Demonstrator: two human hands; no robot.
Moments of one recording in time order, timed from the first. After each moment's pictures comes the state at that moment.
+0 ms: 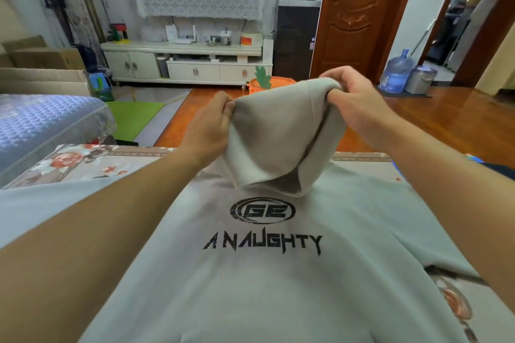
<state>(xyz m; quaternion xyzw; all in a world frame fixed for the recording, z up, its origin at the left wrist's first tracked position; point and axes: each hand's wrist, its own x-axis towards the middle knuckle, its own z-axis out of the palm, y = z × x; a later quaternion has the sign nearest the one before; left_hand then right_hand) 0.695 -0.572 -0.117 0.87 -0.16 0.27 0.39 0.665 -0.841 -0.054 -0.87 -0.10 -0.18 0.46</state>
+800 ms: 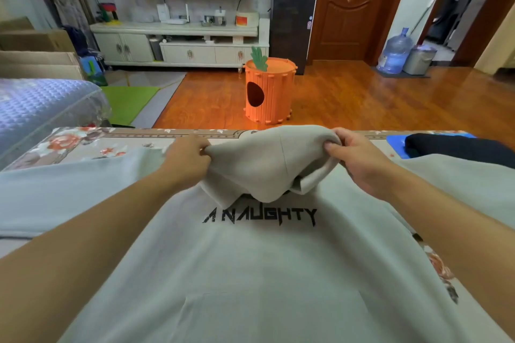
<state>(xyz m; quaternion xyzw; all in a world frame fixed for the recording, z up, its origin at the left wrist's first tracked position) 0.643 -0.536 -0.181 0.94 -0.05 0.07 0.32 0.610 -0.870 -0.161 -0.79 -0.05 0.01 0.61</state>
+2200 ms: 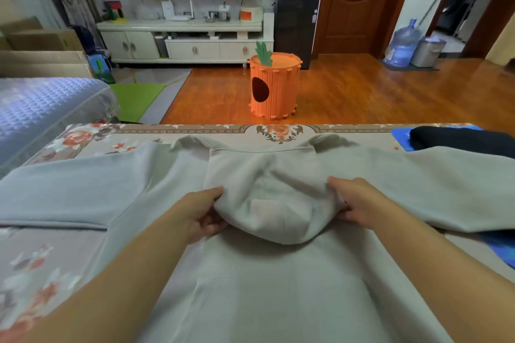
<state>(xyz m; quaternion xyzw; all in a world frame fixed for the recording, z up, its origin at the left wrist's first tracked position) 0.563 -0.558 -0.220 0.57 0.30 -0.17 0.75 0.587 -0.855 -0.231 -0.71 0.30 0.10 0.63</state>
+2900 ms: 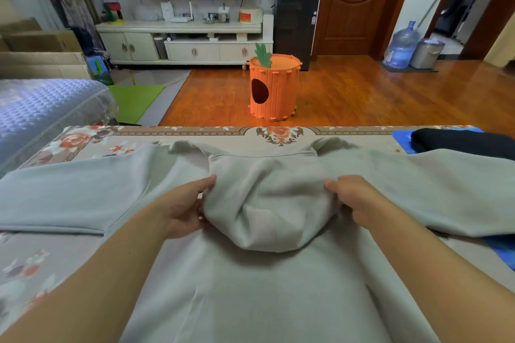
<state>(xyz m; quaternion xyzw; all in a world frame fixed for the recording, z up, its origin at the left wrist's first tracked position) 0.586 -0.526 -0.224 0.58 0.22 -0.25 0.74 0.603 -0.857 -0.241 -0.77 0.25 0.05 0.58</state>
